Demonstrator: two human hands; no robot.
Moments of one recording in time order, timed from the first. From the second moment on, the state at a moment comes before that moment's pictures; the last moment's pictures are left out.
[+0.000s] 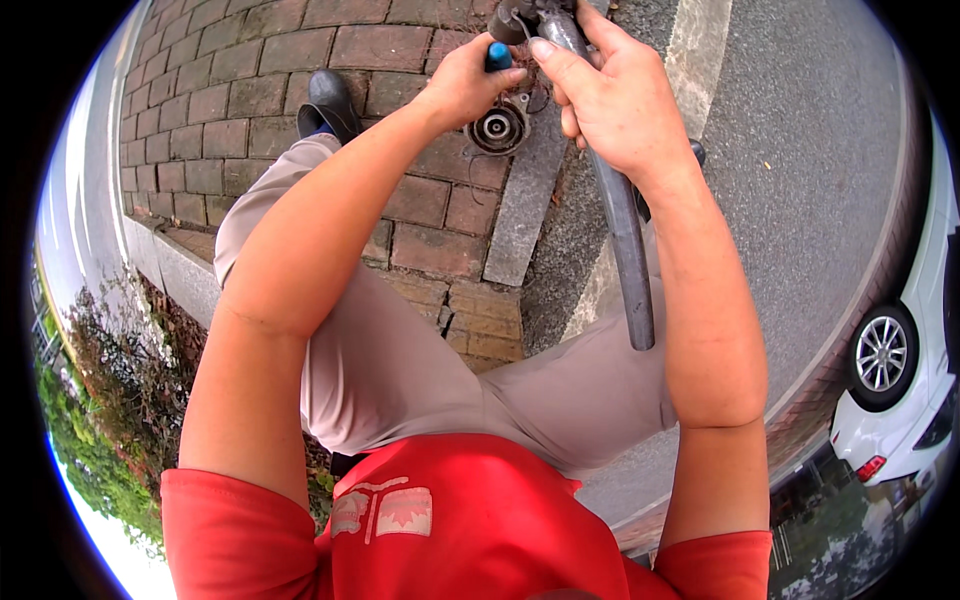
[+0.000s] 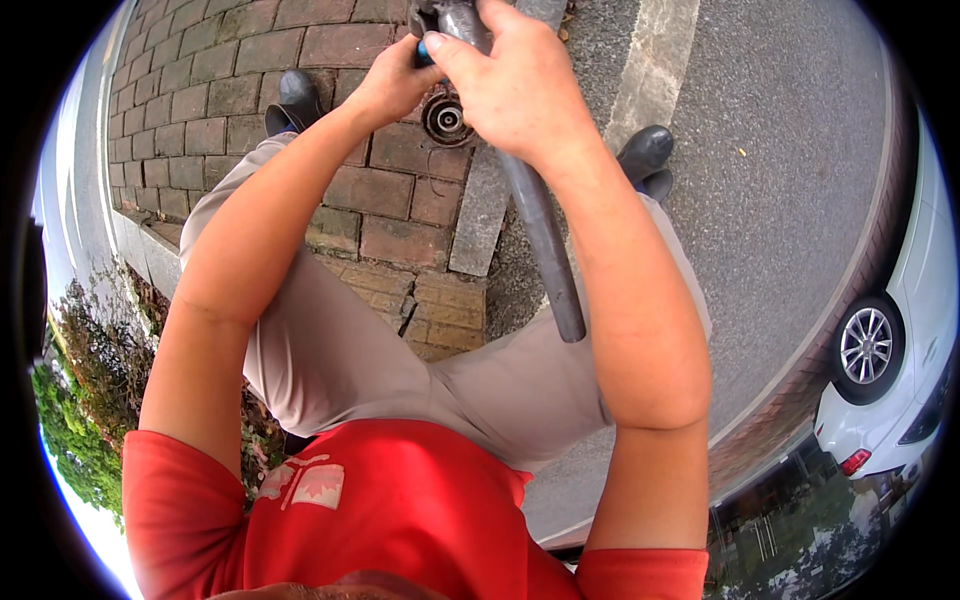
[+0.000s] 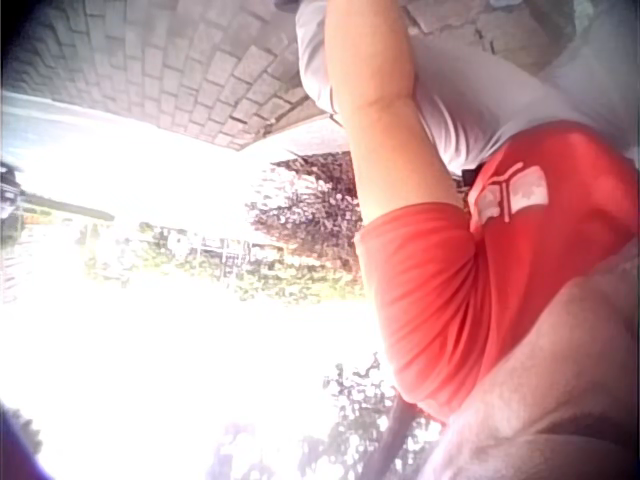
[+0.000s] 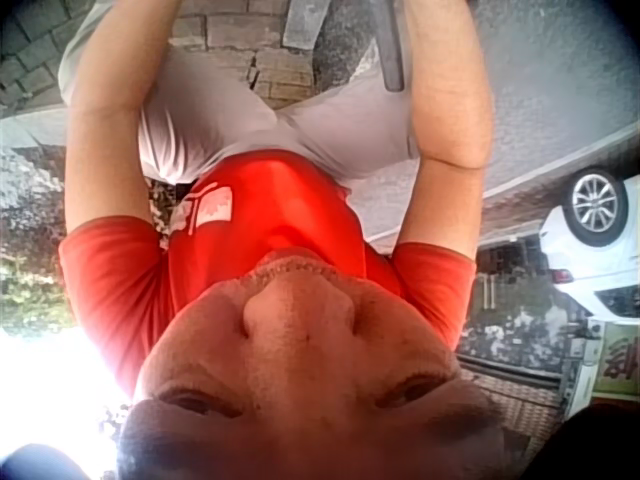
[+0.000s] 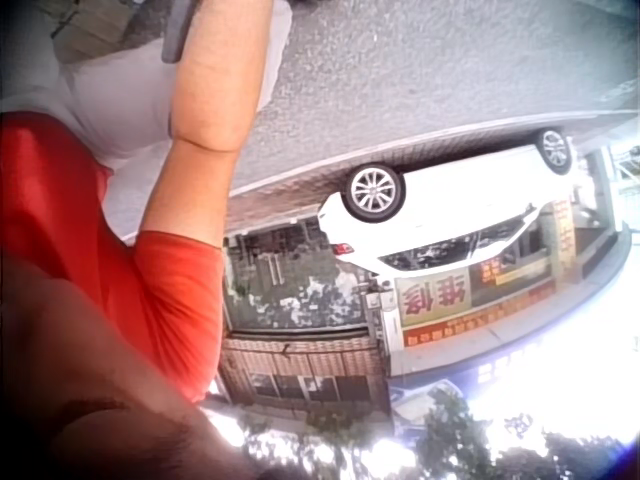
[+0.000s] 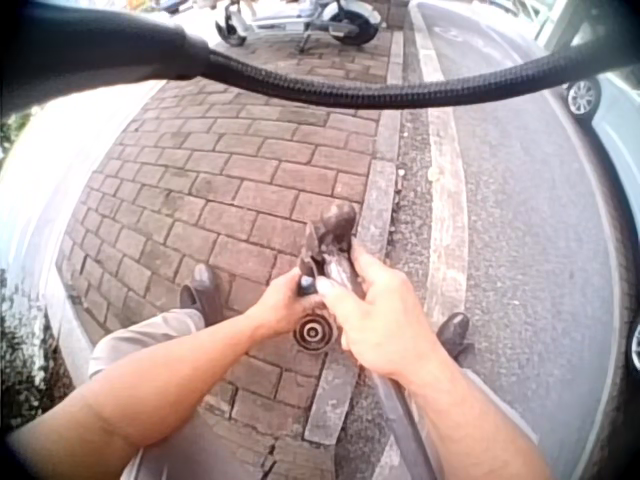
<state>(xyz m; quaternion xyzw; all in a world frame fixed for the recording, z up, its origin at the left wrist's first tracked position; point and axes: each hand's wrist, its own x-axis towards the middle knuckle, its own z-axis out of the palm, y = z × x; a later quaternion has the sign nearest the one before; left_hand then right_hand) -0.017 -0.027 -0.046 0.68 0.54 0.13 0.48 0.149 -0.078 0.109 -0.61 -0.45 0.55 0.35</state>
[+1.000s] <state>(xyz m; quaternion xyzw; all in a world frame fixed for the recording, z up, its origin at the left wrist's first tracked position) -0.027 -0.023 -0.041 0.68 0.47 0.16 0.54 0.148 -0.085 0.094 -0.64 -0.40 0.57 0.32</state>
